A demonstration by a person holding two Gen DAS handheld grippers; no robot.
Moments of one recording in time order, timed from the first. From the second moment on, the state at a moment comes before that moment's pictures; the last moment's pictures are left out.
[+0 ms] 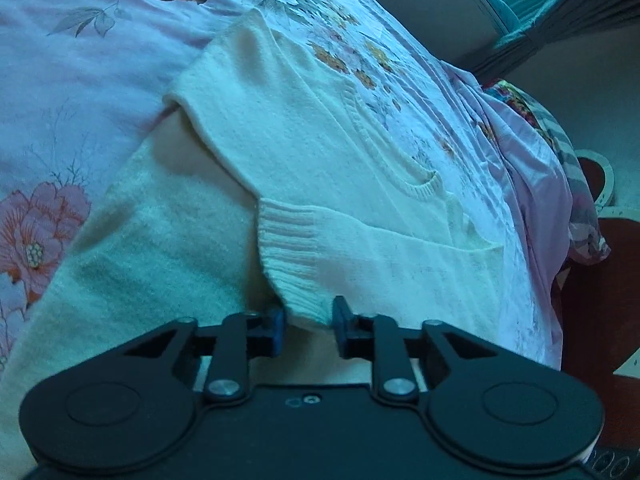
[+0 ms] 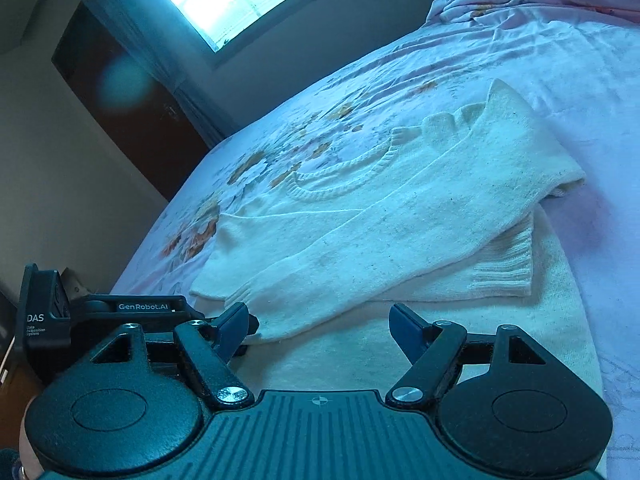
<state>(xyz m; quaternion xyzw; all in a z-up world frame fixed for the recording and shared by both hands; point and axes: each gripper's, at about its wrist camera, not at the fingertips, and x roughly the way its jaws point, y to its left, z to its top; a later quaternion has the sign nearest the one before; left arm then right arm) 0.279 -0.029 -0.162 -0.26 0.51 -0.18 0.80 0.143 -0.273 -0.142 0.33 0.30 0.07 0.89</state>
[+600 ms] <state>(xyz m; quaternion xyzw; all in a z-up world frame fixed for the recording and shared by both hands) 0.264 0.022 -0.146 -0.21 0.44 -0.10 0.87 0.157 -0.281 -0.139 0.29 0.29 0.01 0.91</state>
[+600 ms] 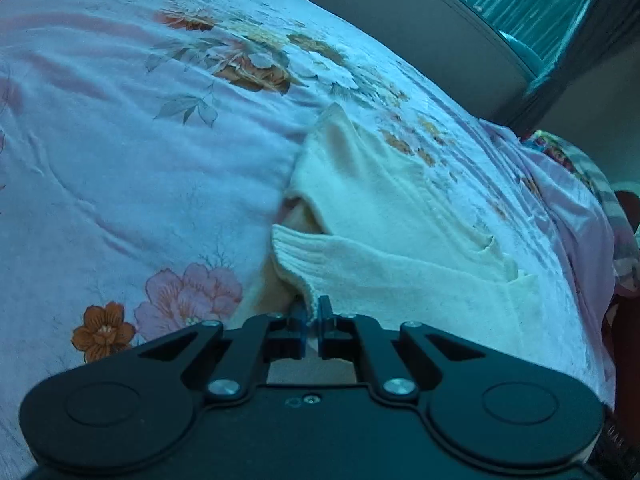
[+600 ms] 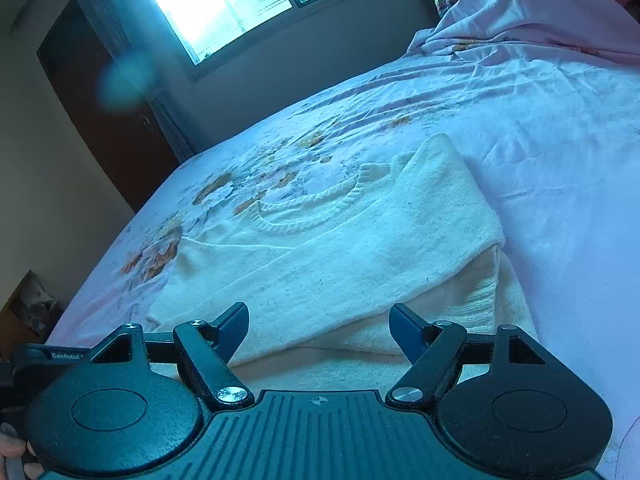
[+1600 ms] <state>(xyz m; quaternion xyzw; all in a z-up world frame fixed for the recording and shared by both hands) 0.270 0.021 -0.153 -0.13 0.44 -0.11 0.88 0.216 -0.303 -0.168 0.17 0.36 -0.06 0.91</state>
